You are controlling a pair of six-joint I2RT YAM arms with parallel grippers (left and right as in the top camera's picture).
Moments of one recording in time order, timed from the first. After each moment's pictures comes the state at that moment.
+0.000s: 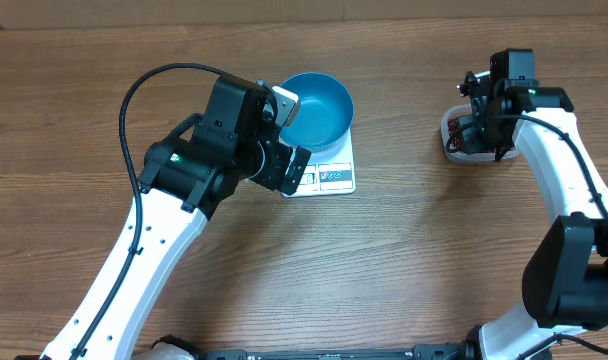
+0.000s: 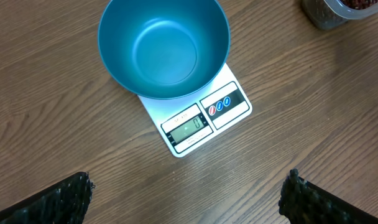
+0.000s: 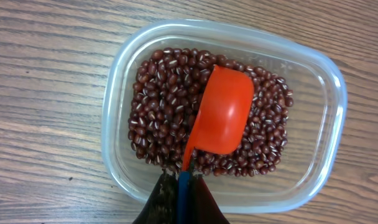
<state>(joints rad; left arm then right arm) -0.44 1.42 1.44 -0.97 0.09 0.01 -0.05 1.80 1.42 -0.86 0.07 -0.30</state>
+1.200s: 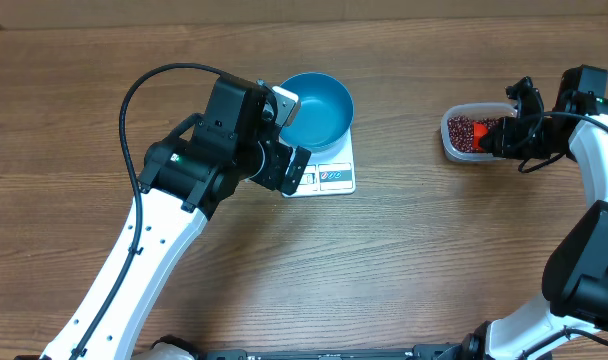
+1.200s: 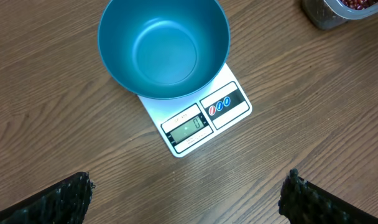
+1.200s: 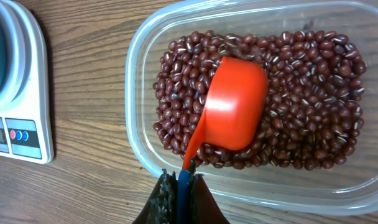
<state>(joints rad) -0.44 1.42 1.44 -0.97 0.09 0.01 -0.33 1.84 1.42 -0.93 -0.47 -0.29</state>
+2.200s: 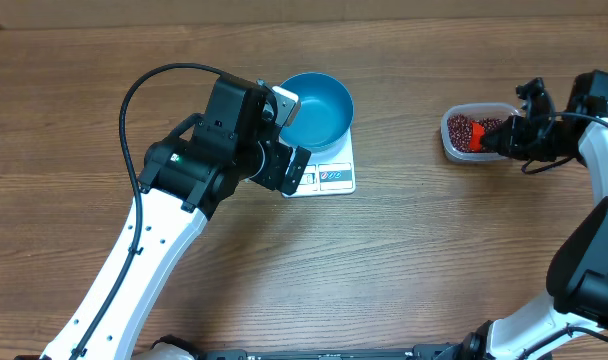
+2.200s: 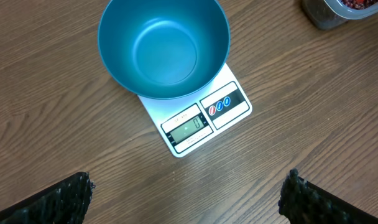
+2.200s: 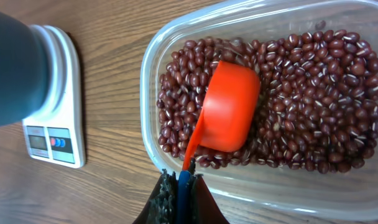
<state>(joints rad) -0.44 1.42 1.44 -0.97 0.09 0.01 -0.39 1.86 1.42 -0.93 -0.61 -0.27</state>
